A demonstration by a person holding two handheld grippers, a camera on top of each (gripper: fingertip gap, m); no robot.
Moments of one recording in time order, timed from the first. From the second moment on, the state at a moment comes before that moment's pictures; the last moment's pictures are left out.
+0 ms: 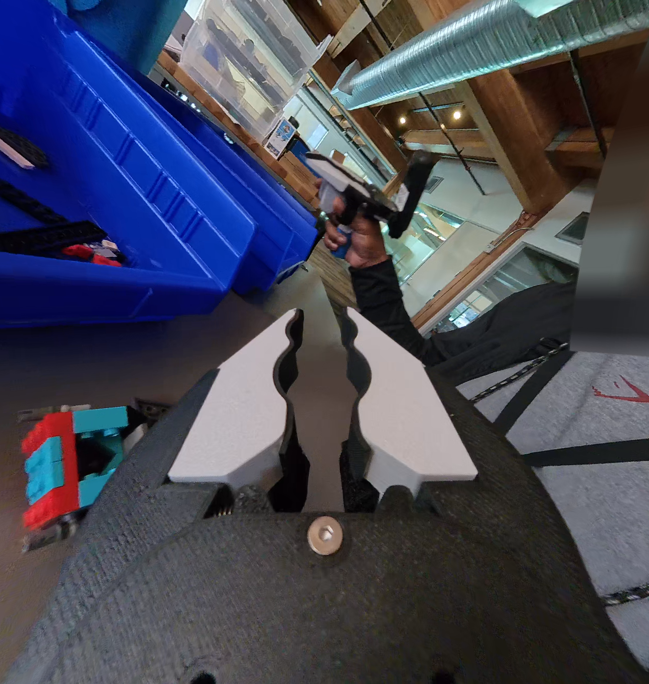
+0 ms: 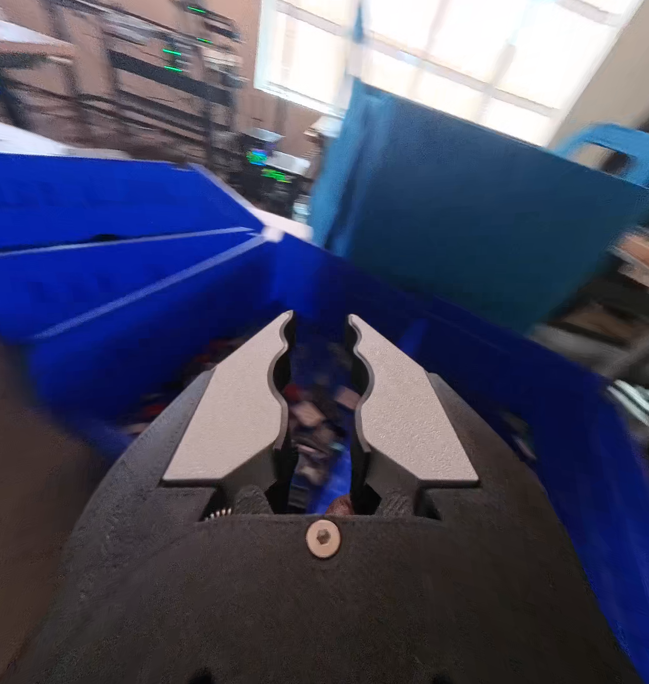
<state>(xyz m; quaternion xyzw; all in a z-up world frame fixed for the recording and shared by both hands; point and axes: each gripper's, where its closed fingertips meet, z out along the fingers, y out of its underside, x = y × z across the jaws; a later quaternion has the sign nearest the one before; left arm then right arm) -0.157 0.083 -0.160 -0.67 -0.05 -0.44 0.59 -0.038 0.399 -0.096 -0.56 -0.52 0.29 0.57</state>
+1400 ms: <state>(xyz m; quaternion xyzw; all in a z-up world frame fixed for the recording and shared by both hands) -0.236 0.049 -0.216 -0.85 -0.03 -0.16 0.49 -0.167 0.080 -0.228 -0.41 -0.77 0.42 0.25</state>
